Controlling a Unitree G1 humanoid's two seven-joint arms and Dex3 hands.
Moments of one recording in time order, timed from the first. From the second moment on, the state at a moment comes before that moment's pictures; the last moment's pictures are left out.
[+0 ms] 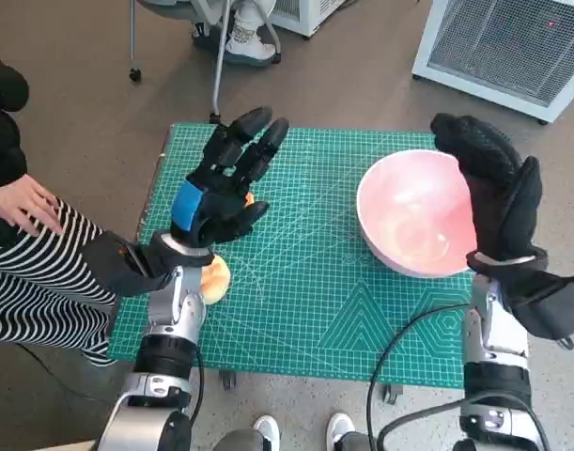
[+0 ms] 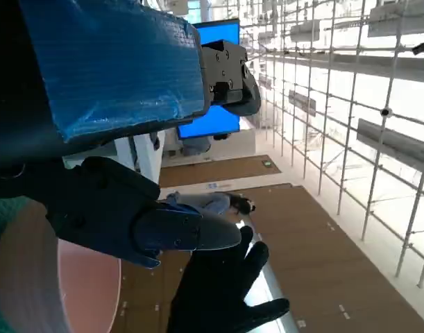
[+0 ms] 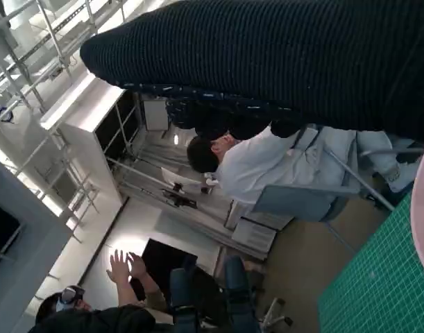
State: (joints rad) left arm -0.65 0.05 0.19 0.65 -0.40 -0.53 -0.69; right arm -0.58 -0.20 -0.18 0.52 0.27 -0.67 0.41
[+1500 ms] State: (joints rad) left arm -0.67 0.04 0.22 0.70 -0.40 -0.60 -0.66; right arm -0.70 -0.38 -0.35 0.98 0.18 -0.77 0.14
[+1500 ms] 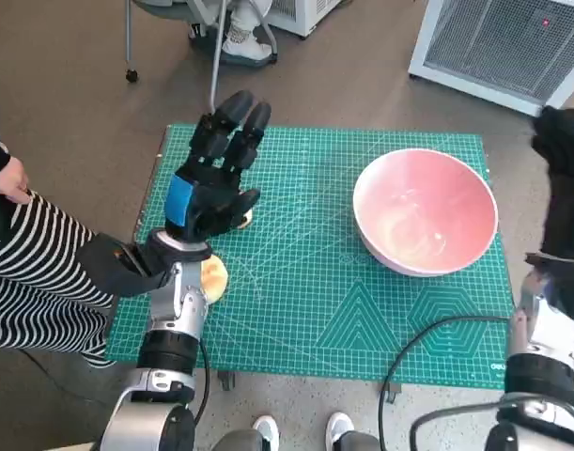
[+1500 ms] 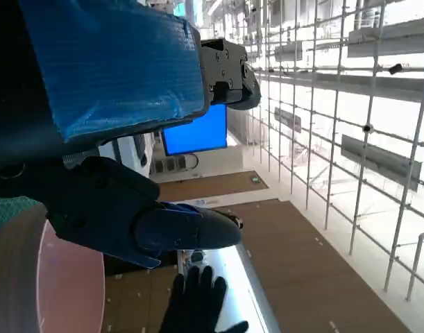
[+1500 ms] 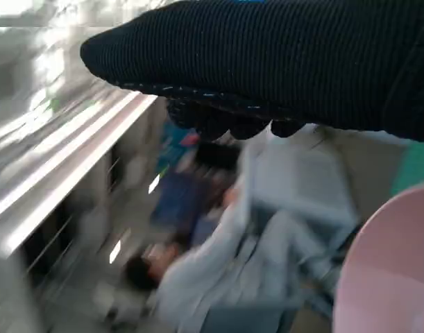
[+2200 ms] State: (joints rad) left arm -0.68 0.05 0.25 0.73 -0.40 -0.61 -0.68; right arm -0.79 -0.38 -0.42 1.26 0.24 -0.55 0.17
